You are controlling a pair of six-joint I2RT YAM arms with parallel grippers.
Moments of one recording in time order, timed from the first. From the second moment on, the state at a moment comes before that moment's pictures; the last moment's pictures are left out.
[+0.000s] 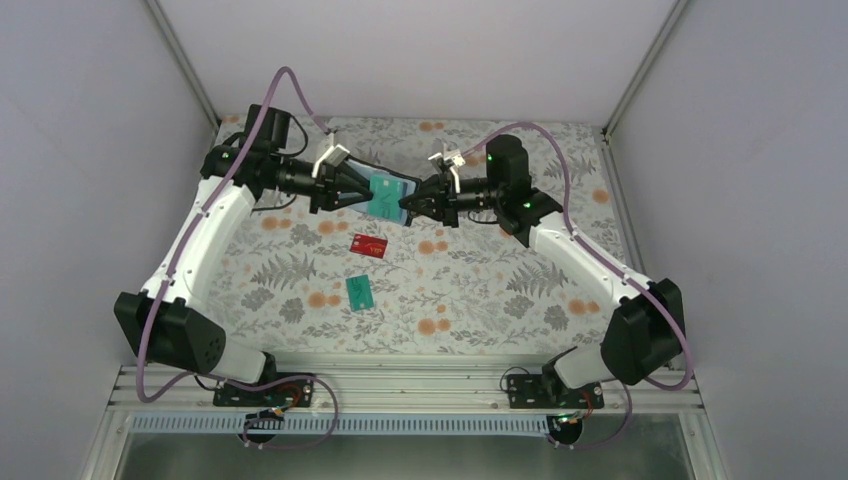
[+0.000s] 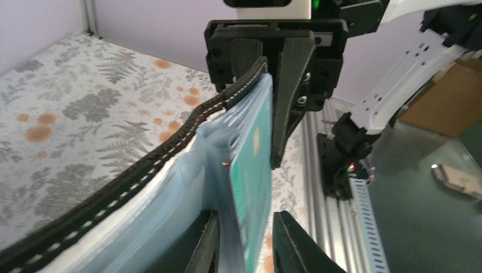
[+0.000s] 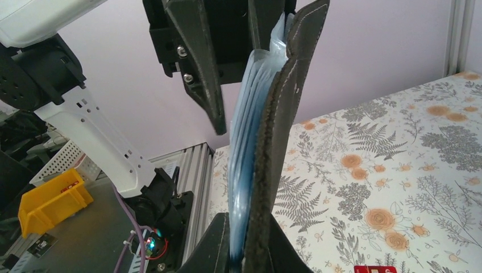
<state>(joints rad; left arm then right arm) -0.21 1.45 1.52 -1.00 1.17 0.58 0.53 1.44 1.17 -0.01 -1.07 0.08</state>
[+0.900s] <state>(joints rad) -0.28 1.44 1.50 -0.92 1.10 0.52 0.52 1.42 1.17 -0.09 -1.12 0.01</state>
